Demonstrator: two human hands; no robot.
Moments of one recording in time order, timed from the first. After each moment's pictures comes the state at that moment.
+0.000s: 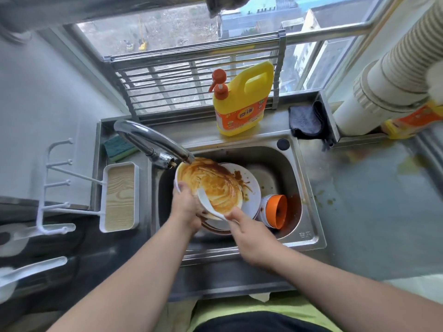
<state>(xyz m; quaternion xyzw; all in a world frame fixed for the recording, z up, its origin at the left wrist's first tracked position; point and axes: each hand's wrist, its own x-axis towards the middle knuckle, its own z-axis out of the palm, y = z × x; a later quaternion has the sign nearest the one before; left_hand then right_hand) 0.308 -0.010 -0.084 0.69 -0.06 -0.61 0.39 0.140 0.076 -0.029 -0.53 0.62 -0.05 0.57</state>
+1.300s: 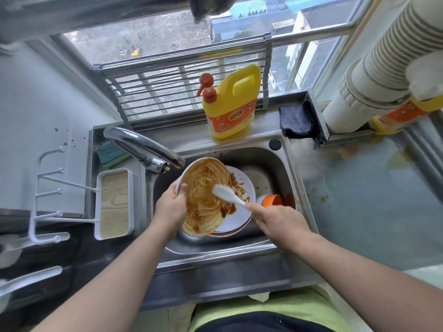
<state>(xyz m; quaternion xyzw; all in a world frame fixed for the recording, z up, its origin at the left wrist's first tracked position) 0.343 -0.006 -0.067 0.72 -0.43 -0.49 0.23 0.066 0.065 -0.062 -0.73 0.61 0.07 0.29</state>
